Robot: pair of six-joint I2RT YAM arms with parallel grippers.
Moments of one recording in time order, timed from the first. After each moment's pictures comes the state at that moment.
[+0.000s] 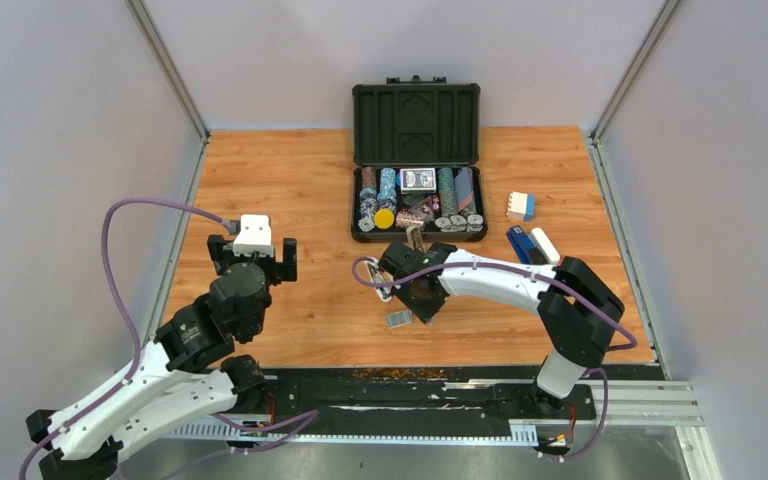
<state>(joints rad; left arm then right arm) -0.91 0.55 0.75 -0.48 -0.97 -0.09 0.98 1.71 1.13 -0.81 0.07 0.15</state>
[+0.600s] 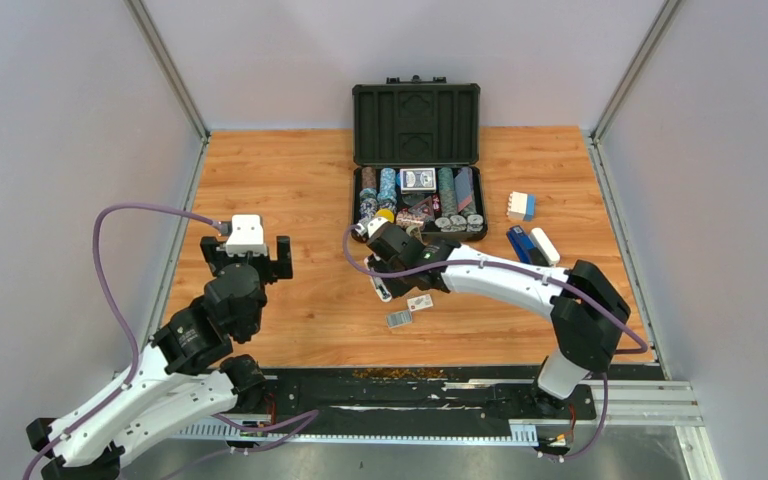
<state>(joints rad) -0.88 0.53 0.73 -0.45 -0.97 -0.09 0.99 1.65 1.21 -0.58 0.14 0.26</state>
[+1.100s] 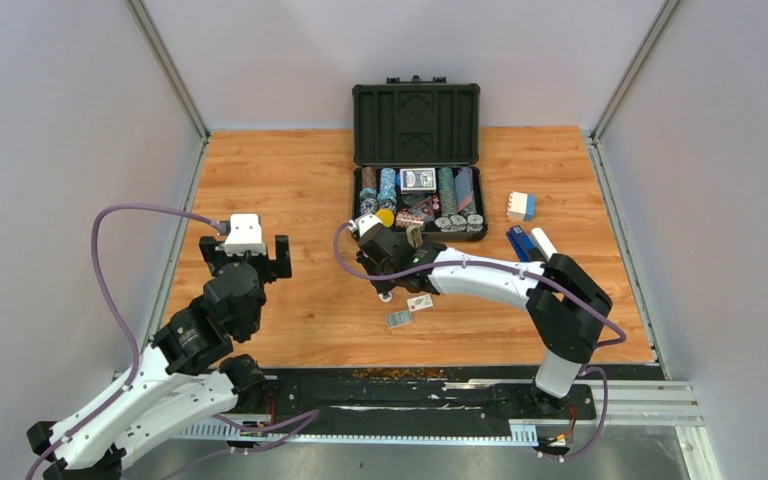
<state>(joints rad) -0.85 0.52 0.72 -0.44 -0.96 -0.09 1.00 1.74 1.20 -0.34 0.16 0.30</state>
